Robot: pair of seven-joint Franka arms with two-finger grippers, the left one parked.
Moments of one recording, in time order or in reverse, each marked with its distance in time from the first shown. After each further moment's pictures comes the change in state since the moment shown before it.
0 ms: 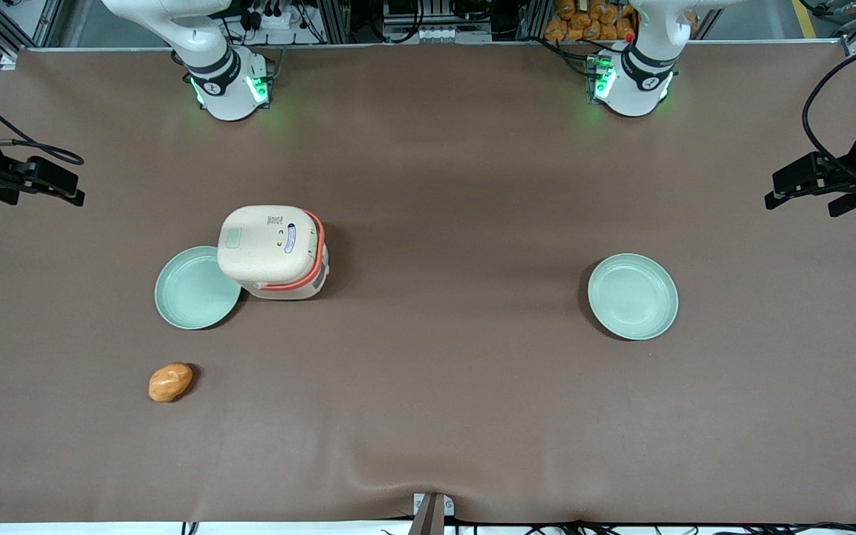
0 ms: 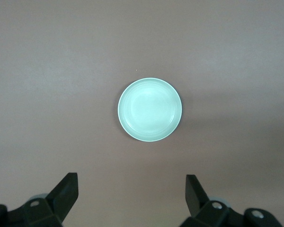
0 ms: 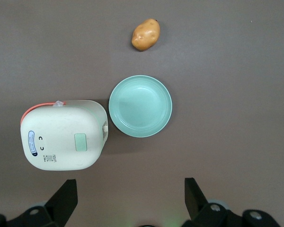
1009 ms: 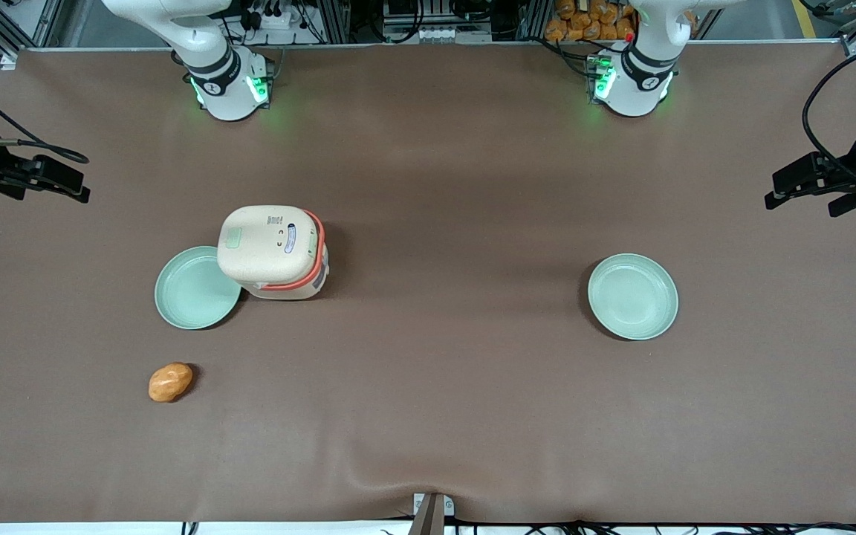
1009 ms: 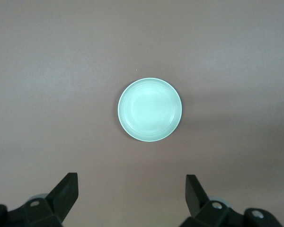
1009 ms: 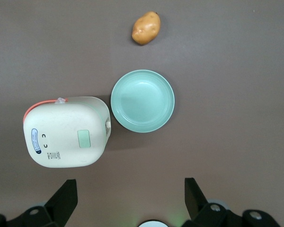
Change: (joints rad) arm 0.007 0.000 0.009 0.000 0.007 -0.007 0.038
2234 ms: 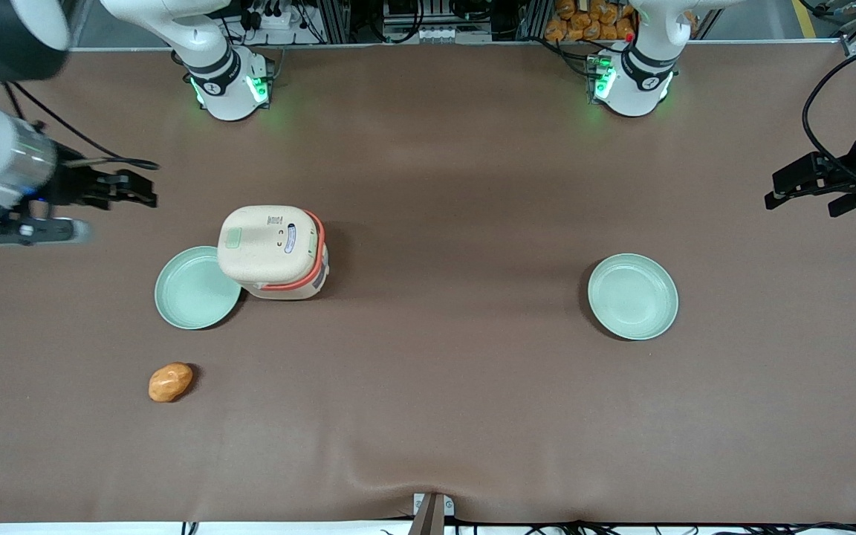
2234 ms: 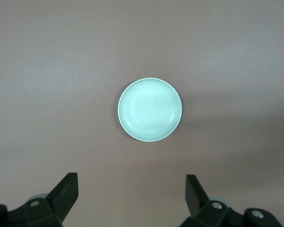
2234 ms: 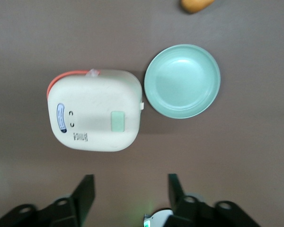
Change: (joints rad) arm 0.103 0.030 0.010 -0.124 0.081 0.017 0.007
